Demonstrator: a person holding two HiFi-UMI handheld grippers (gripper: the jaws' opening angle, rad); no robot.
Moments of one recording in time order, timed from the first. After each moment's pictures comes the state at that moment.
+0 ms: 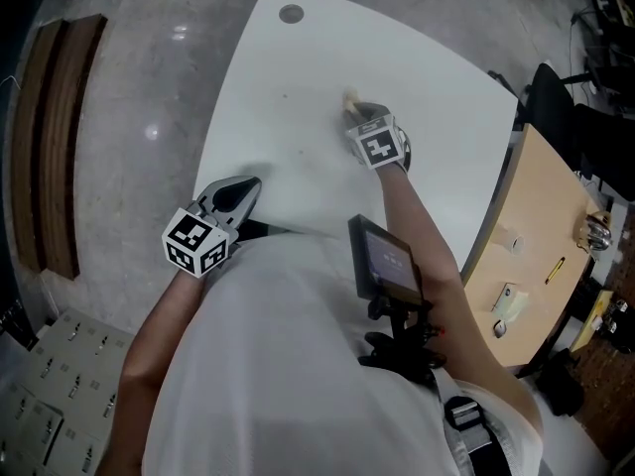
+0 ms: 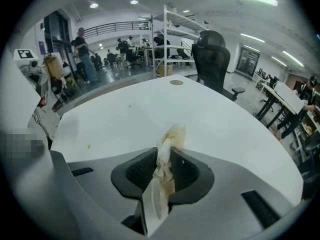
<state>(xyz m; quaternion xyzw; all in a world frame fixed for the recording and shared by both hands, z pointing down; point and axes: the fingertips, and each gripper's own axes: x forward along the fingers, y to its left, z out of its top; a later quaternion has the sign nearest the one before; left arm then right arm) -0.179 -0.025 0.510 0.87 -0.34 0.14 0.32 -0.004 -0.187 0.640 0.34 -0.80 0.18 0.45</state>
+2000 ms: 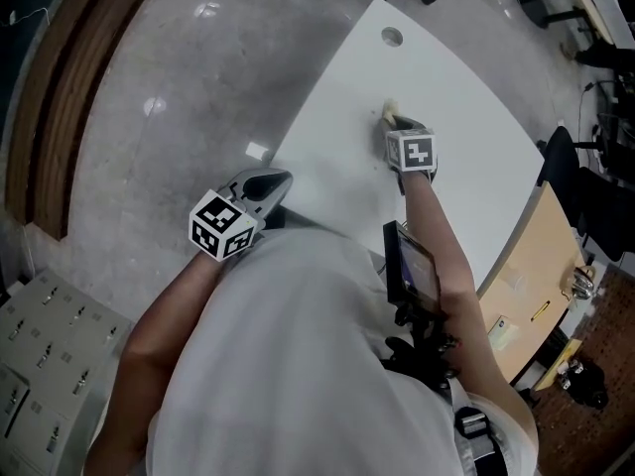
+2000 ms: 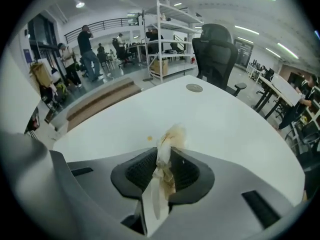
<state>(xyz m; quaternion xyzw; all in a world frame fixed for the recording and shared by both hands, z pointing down) -0.286 -0.012 0.522 0.86 -0.37 0.08 0.33 -0.100 -0.200 0.634 0.38 -0.77 0.23 0.46</state>
